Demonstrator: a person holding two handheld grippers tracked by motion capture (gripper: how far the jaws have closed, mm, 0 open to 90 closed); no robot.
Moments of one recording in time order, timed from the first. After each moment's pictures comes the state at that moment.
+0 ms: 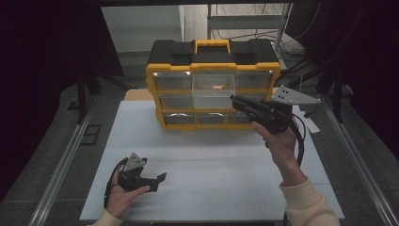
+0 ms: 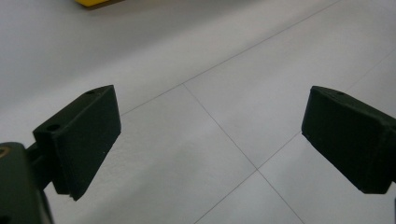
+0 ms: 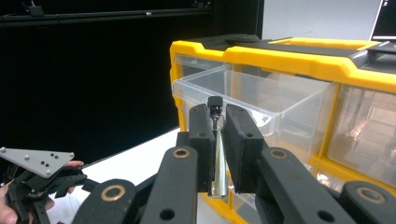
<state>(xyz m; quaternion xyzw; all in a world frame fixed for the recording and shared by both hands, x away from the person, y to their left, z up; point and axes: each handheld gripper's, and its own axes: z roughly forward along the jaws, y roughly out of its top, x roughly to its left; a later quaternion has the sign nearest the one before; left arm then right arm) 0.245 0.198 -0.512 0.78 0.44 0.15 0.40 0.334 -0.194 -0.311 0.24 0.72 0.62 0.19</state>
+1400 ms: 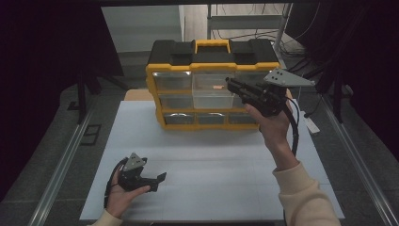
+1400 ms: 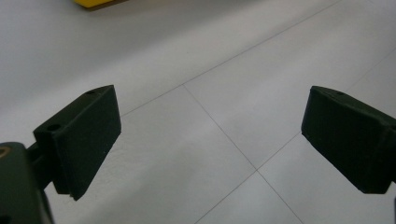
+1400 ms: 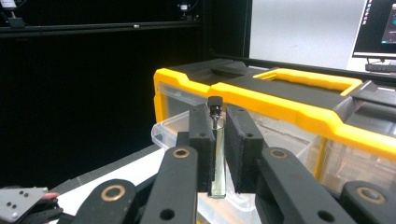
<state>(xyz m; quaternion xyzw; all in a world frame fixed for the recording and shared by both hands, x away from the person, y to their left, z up) 0.245 0.198 -0.511 0.78 0.44 0.15 0.41 0.357 -0.174 -0.283 0.24 0.71 0.63 0.22</state>
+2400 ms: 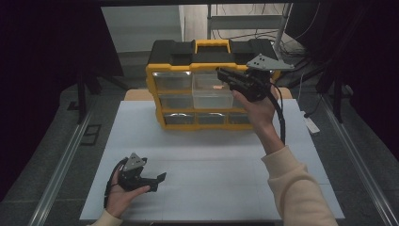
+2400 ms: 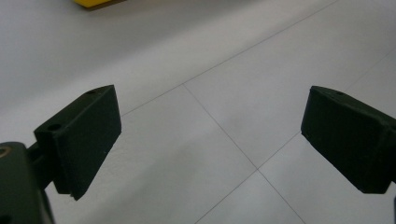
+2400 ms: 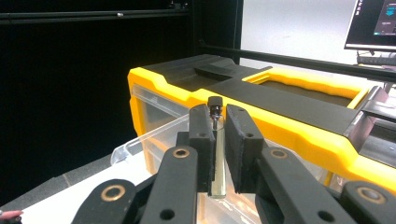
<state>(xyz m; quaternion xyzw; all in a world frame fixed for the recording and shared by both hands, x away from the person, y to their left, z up) 0.245 0.198 -0.512 0.79 0.44 0.15 0.40 0.396 -0.145 -0.280 0.26 0.72 0.60 0.22</state>
